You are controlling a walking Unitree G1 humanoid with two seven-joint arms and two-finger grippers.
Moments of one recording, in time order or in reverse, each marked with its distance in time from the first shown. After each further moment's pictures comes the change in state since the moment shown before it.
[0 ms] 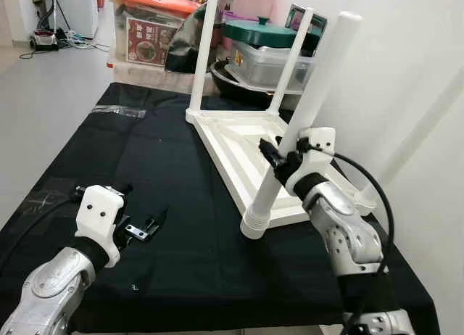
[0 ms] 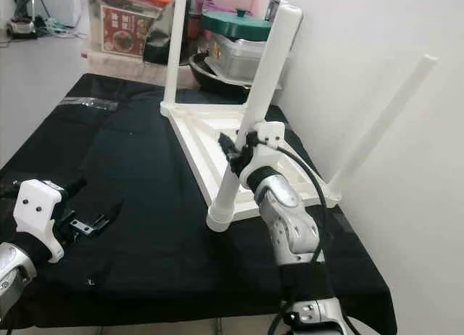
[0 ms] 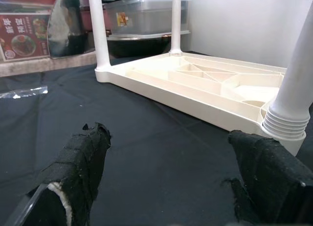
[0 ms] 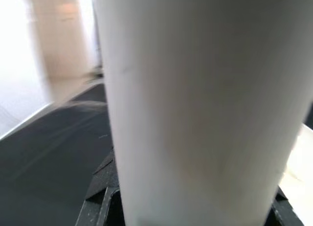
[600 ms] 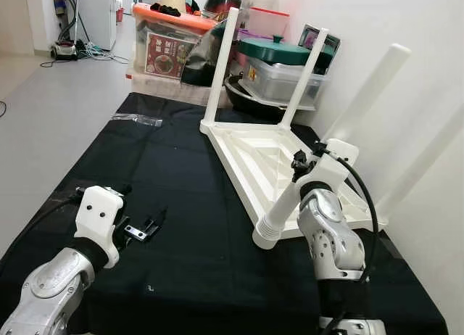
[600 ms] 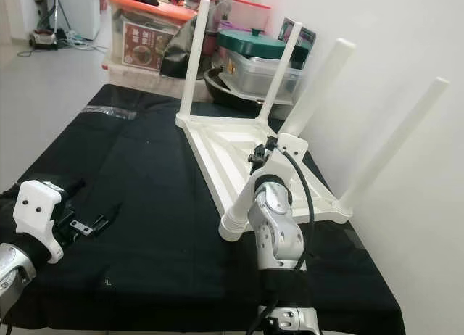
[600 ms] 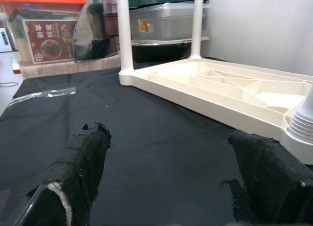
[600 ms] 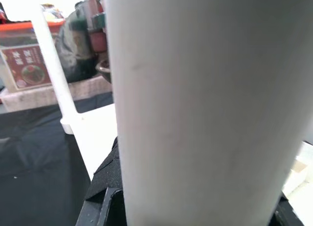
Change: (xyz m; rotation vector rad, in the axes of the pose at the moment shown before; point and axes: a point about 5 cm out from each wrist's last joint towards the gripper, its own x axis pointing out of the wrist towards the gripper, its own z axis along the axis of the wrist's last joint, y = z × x) left arm 0.001 0.001 -0.002 0.003 0.009 0.012; right arm -0.011 -0.012 -0.010 0.046 0.028 -0.504
